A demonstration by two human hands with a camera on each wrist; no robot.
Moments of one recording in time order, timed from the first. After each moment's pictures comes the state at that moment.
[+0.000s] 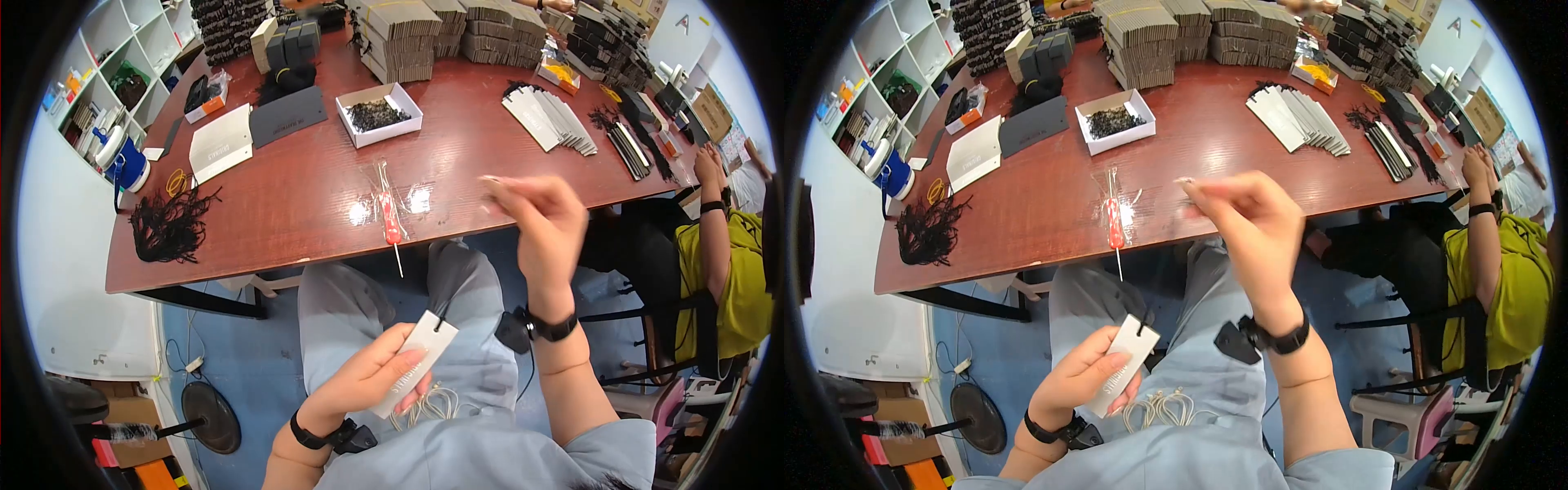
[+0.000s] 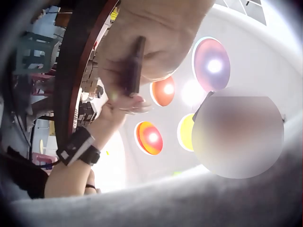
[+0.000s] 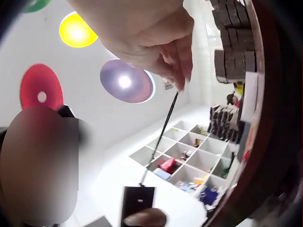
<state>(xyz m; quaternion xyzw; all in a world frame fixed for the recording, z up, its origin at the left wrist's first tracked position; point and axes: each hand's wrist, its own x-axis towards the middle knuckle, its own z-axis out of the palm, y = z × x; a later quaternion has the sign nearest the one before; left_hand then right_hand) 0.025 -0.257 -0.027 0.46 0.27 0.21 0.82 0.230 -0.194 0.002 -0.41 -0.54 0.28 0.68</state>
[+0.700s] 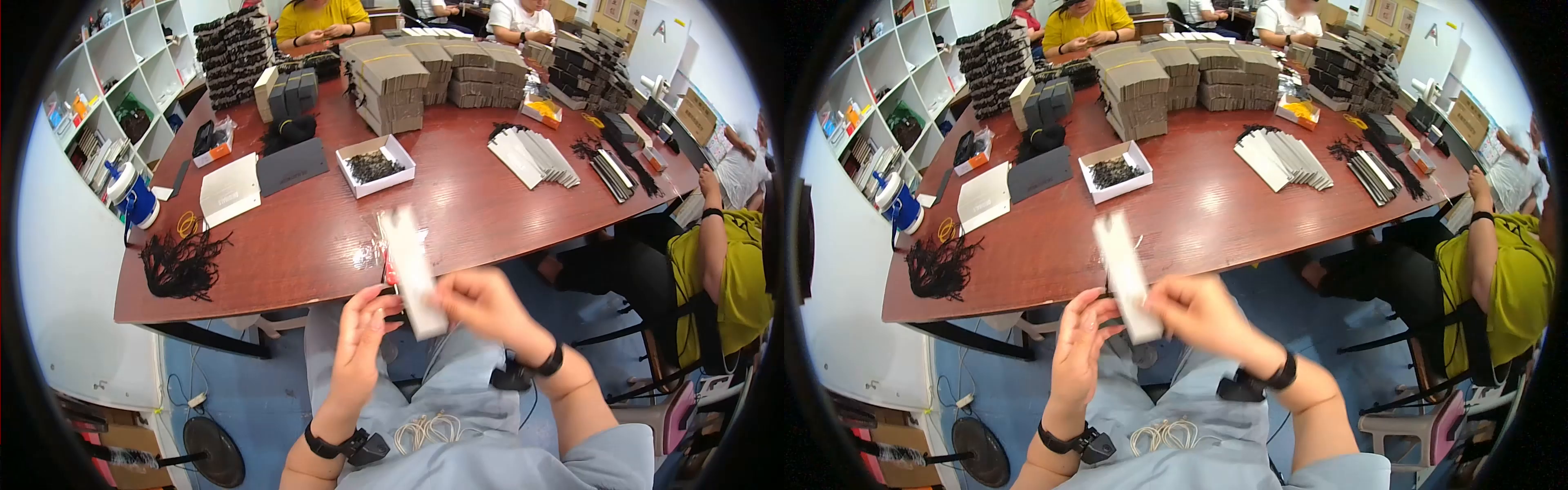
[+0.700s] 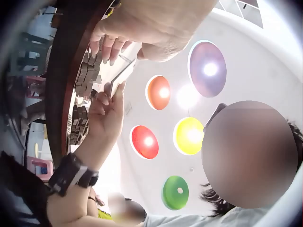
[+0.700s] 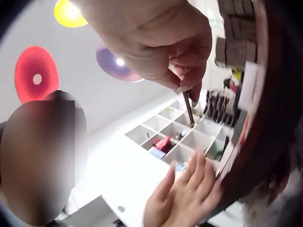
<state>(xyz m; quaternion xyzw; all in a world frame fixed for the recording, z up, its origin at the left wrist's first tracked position) 0.039 -0.225 -0.044 0.49 0.30 0.53 0.62 0.213 -0.212 -0.018 -0.47 -0.60 0.49 0.43</state>
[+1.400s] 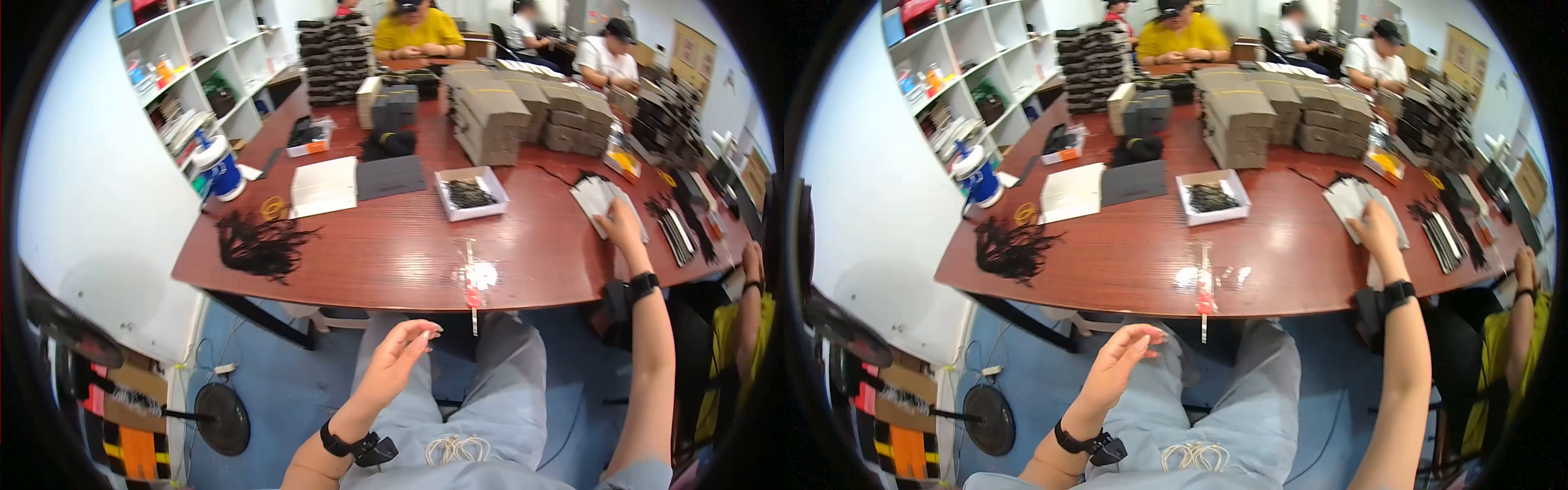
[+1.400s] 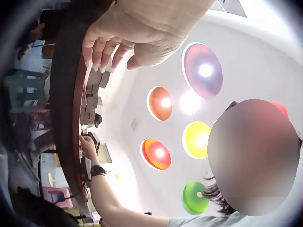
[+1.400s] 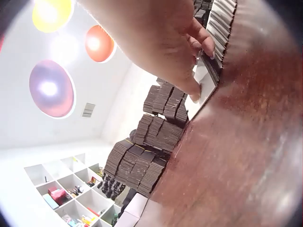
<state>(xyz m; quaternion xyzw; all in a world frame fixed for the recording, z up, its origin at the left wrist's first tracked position) -0.004 -0.226 -0.052 0.49 0.40 0.49 0.60 0.408 -0.049 -0.036 -0.69 -0.67 -0.12 0.24</state>
